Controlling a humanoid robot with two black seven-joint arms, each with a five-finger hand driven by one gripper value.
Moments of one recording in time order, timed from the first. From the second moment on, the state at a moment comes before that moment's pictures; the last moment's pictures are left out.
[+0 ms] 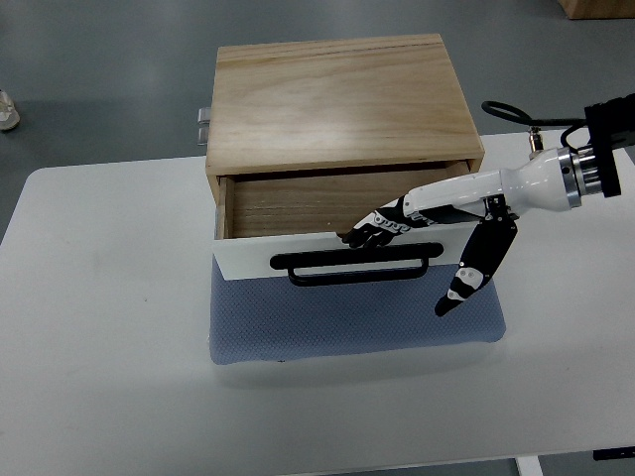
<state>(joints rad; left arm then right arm) -0.03 0.00 0.14 -0.13 0.10 -0.07 -0.04 1.43 -0.96 -0.02 1.70 -0.66 0.59 0.19</state>
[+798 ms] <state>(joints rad) -0.03 0.00 0.14 -0.13 0.10 -0.07 -0.04 1.02 -0.57 0.39 0.51 0.49 0.45 0.15</state>
